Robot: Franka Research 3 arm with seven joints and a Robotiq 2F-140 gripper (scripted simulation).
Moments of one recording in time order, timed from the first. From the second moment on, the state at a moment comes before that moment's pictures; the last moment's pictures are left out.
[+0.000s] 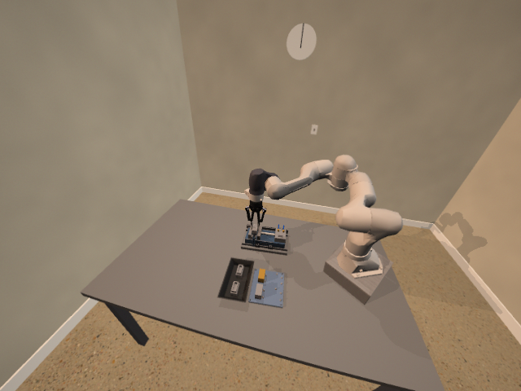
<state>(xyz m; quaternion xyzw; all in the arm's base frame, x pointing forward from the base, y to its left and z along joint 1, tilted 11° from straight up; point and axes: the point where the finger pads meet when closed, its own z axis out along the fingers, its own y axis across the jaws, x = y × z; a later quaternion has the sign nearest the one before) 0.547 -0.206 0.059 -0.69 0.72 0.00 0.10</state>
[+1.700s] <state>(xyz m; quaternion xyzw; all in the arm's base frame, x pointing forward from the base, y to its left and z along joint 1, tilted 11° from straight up) 0.547 -0.206 0.060 -0.69 0.72 0.00 0.10</state>
